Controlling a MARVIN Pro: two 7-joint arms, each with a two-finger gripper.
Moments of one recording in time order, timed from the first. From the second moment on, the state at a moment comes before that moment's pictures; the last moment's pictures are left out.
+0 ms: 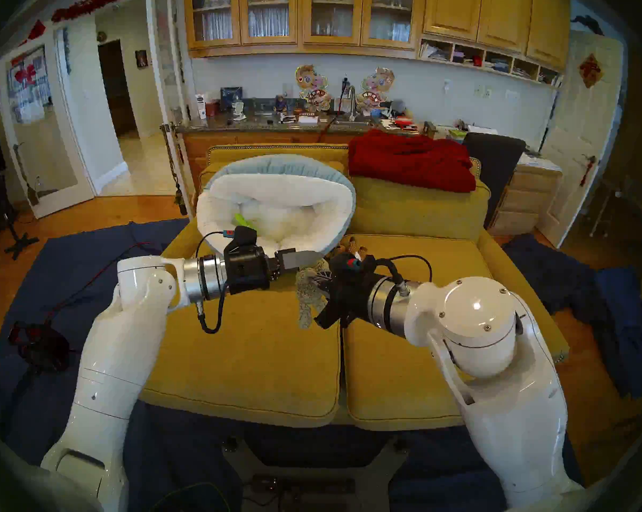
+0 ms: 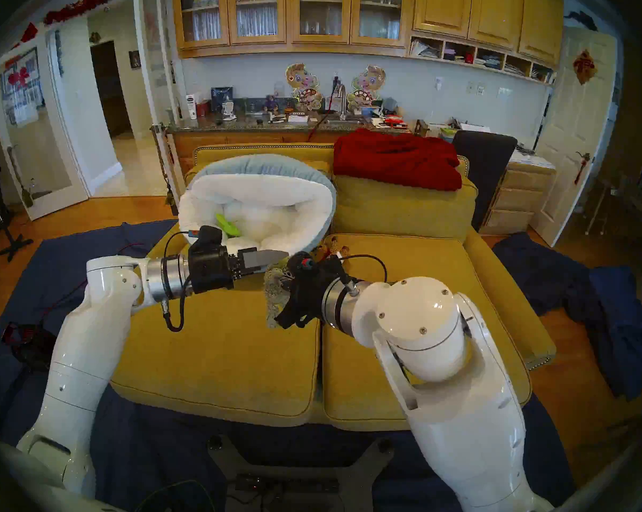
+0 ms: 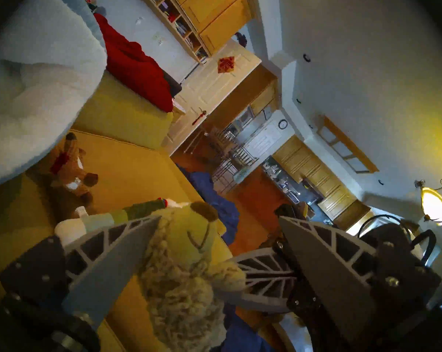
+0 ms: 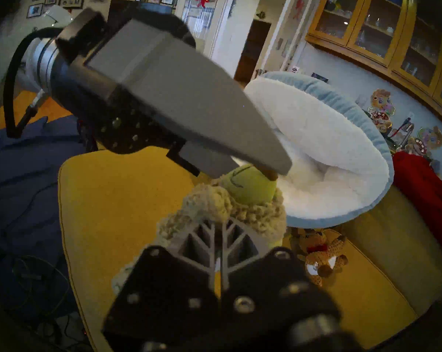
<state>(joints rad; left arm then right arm) 1.45 -1.17 -1.57 -1.72 -0.85 0.96 -0.86 -1.65 -1.27 1.26 -2.34 -0.29 0.80 0.68</state>
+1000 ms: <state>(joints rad) 1.46 -1.13 -1.56 -1.66 -0.84 0.94 -0.86 -1.67 -1.27 1.27 -2.36 -0.30 0.80 0.68</state>
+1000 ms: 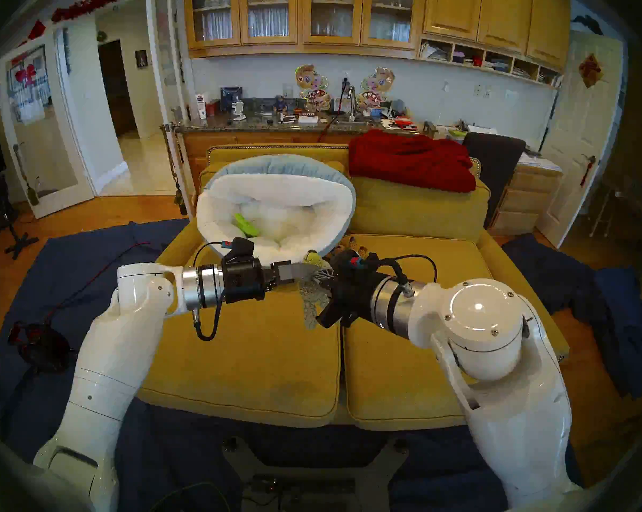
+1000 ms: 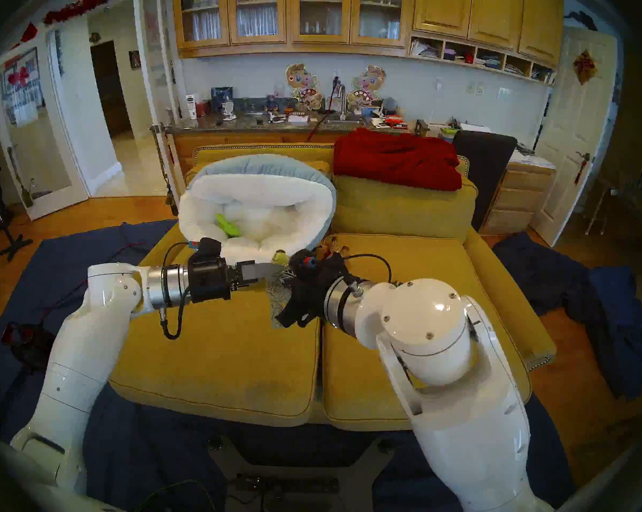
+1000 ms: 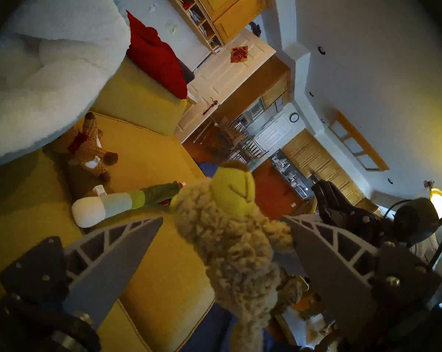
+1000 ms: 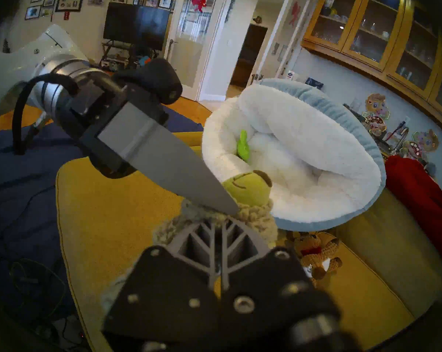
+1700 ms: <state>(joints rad) 1.44 -1.18 -1.55 -1.64 -0.86 0.95 -0.86 -1.67 -1.27 1.27 -2.36 -0.27 0.80 0.68</state>
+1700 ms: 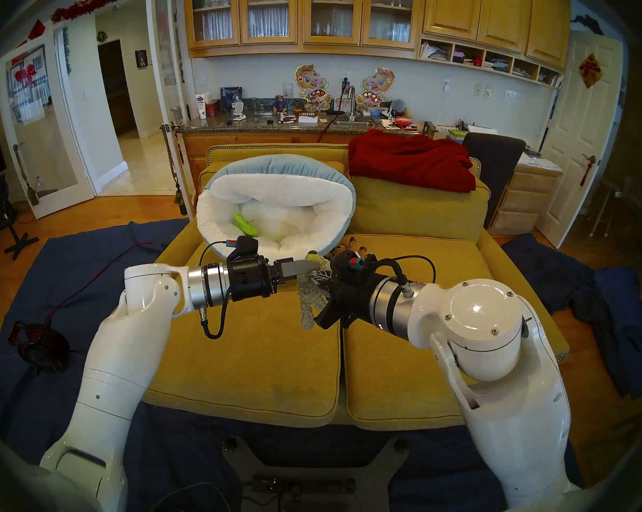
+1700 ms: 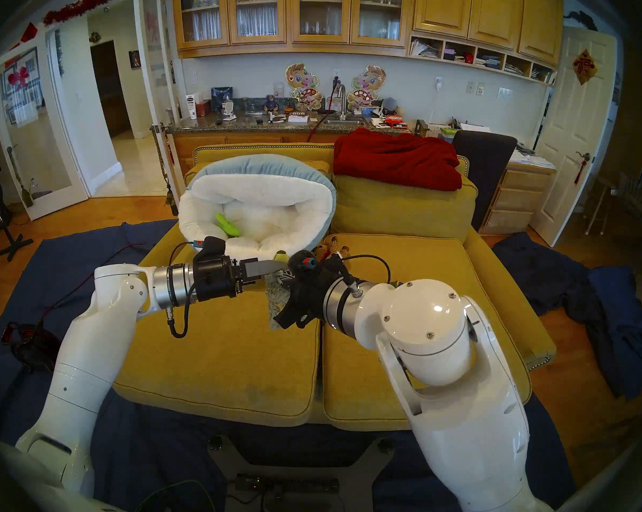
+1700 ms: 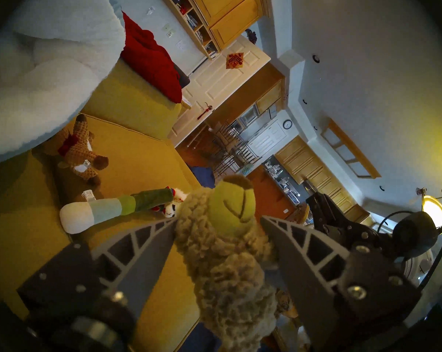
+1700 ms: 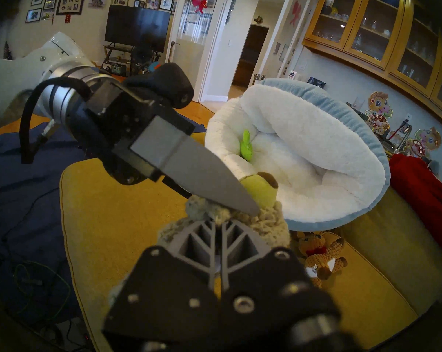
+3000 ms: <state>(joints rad) 1.44 -1.20 -1.58 -1.63 -0.83 0.91 -0.84 -1.68 -1.29 1.30 -2.38 -0.23 0.79 0.72</state>
